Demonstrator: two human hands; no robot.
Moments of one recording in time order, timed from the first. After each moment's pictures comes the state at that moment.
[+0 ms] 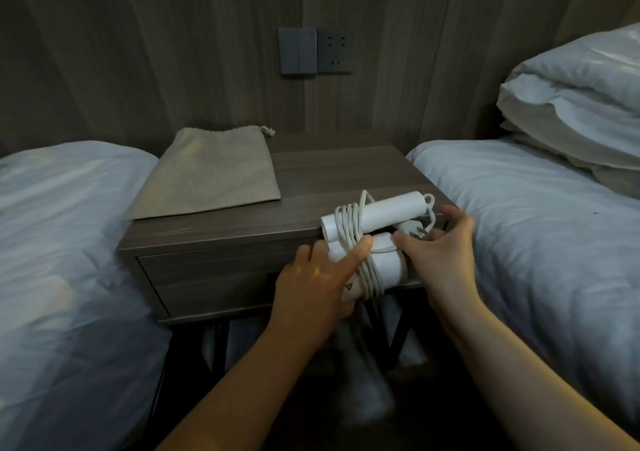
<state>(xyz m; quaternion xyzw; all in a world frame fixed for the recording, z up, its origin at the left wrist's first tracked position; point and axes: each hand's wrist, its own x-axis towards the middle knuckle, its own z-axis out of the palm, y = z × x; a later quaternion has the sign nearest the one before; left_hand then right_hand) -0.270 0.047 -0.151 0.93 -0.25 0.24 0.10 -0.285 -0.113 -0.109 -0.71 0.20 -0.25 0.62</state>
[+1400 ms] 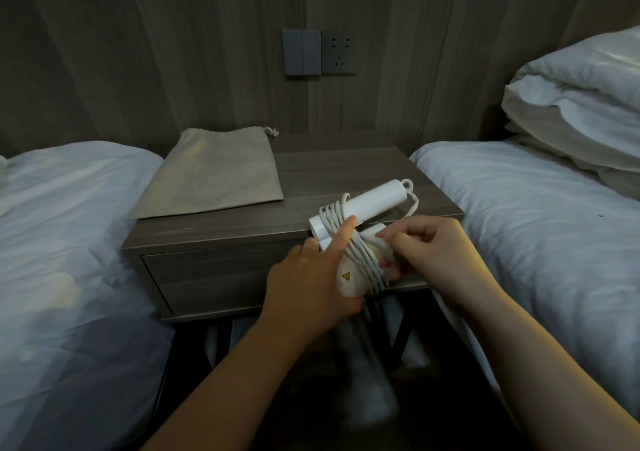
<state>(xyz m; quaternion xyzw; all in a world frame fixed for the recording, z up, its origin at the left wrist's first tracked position) -0.275 0.051 -0.127 0.95 -0.21 0.15 0.18 -0.304 -0.110 -0.075 -0.80 0.05 -0.09 0.60</state>
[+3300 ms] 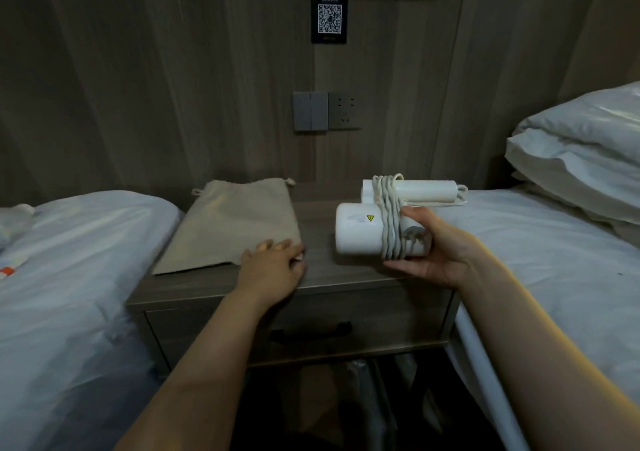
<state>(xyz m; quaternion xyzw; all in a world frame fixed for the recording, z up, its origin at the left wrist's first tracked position) -0.152 0.089 -0.111 0.98 -0.13 0.06 0.12 -0.211 -0.151 -0.042 -0.54 0.14 0.07 0.83</state>
